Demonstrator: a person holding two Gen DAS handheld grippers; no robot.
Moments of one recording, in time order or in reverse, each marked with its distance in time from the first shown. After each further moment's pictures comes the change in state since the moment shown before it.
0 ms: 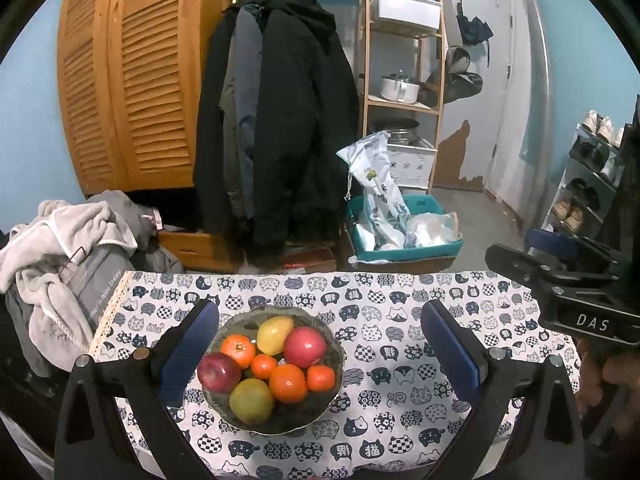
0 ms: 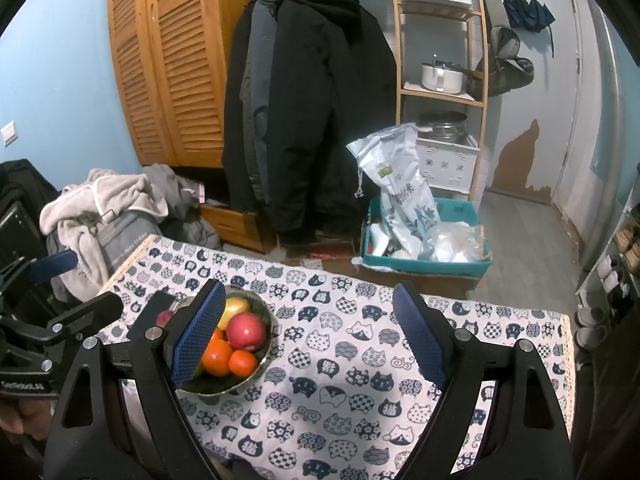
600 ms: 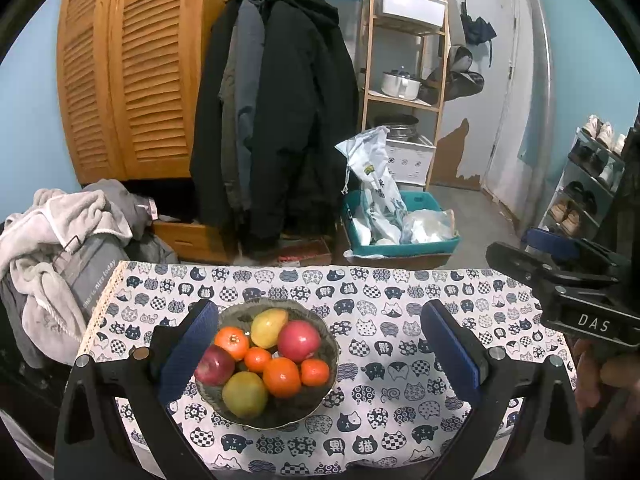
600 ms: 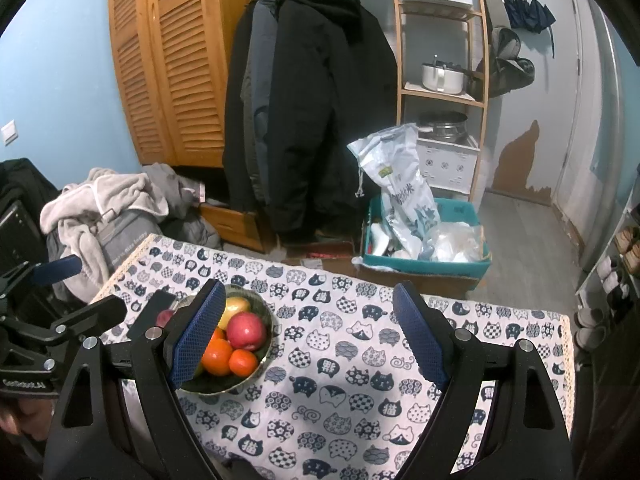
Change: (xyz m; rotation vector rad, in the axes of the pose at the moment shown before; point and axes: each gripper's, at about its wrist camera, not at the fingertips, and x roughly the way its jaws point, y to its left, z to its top) left arm 0.002 0.000 -0.002 -0.021 0.023 -0.020; right arm 0.000 0.001 0.000 0.001 0.002 0.000
